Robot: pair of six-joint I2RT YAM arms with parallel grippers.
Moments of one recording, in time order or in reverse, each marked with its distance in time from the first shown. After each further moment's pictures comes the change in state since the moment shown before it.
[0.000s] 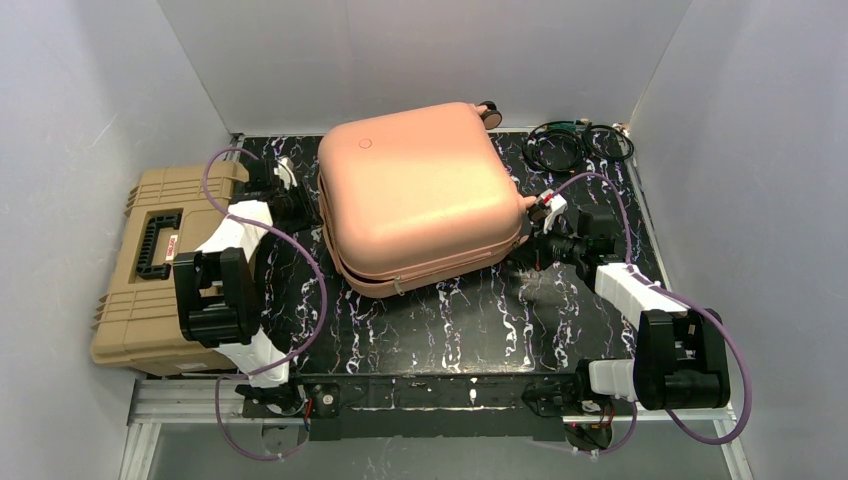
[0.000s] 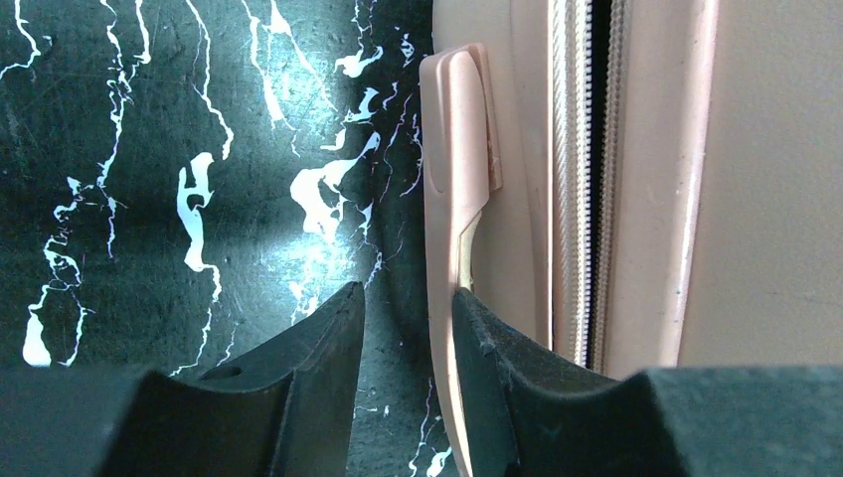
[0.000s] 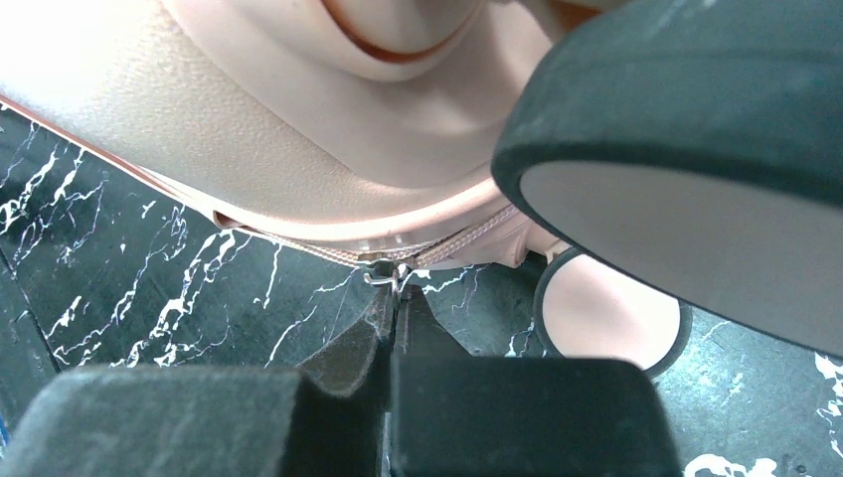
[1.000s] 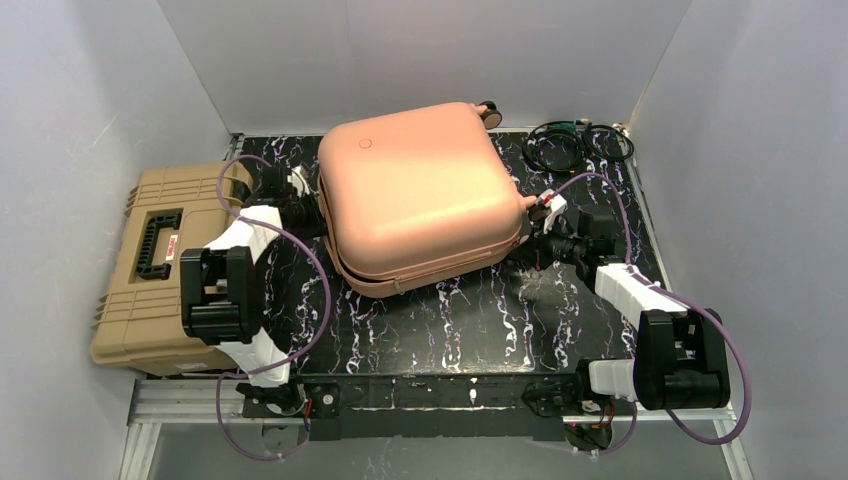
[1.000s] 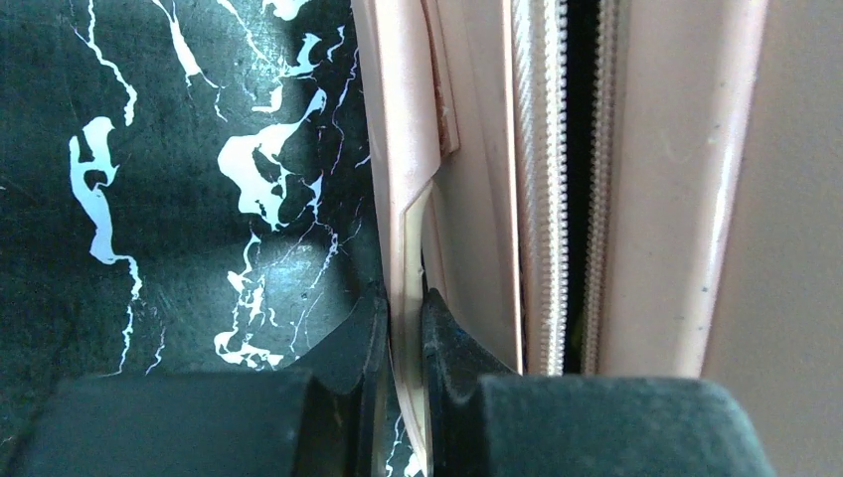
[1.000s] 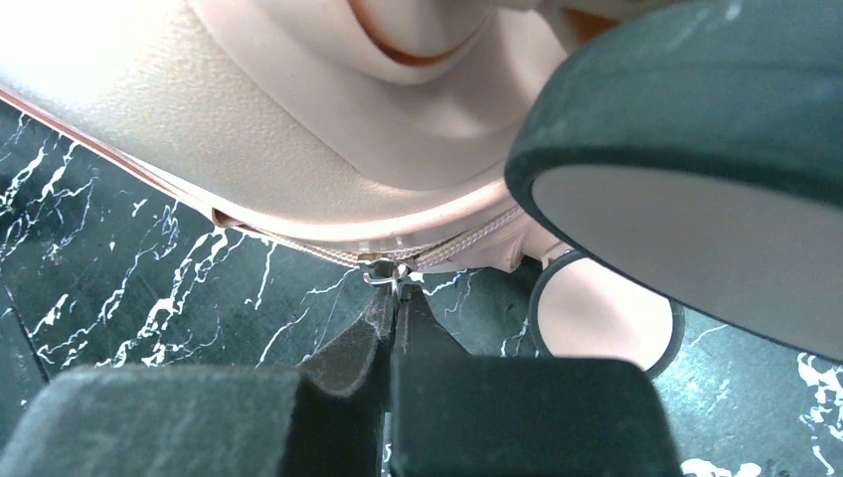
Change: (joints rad) left arm -0.053 0.006 -0.077 0.063 0.023 -0.028; right arm -0.001 0.000 -0.002 0.008 0.003 -0.014
